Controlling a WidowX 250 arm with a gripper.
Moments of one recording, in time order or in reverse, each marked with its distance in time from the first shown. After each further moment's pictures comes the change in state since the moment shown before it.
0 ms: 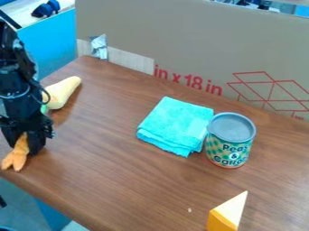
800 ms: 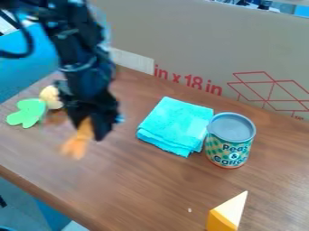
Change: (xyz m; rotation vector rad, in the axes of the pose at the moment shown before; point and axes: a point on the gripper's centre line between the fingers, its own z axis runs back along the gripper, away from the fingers) arm -0.014 -0.146 0.084 -0.138 -0.139 -0.368
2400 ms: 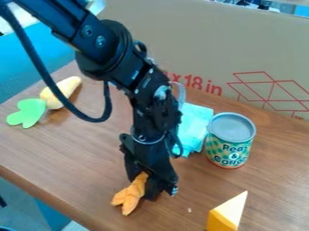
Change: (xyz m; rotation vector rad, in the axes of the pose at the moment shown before) arm 0.001 -0.055 -0.077 0.073 0.074 -0.192
